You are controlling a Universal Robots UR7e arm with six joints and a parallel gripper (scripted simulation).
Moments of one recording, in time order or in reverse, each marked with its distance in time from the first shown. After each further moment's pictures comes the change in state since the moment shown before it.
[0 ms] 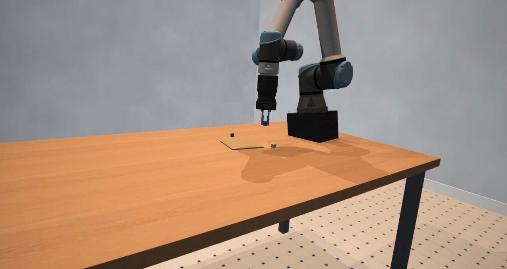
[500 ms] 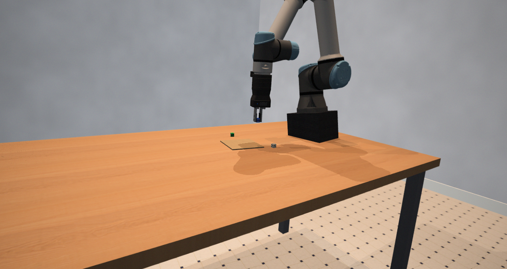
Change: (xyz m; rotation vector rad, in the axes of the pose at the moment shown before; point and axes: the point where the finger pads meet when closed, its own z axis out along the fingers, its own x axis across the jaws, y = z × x) arm -0.031 -0.046 -0.002 0.009 -0.002 -0.320
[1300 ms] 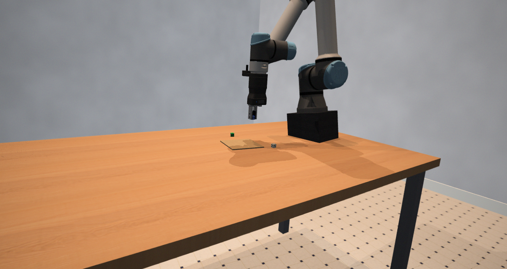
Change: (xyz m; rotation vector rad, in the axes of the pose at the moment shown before) arm -0.008 -0.052 -0.001 -0.010 -0.002 -0.350
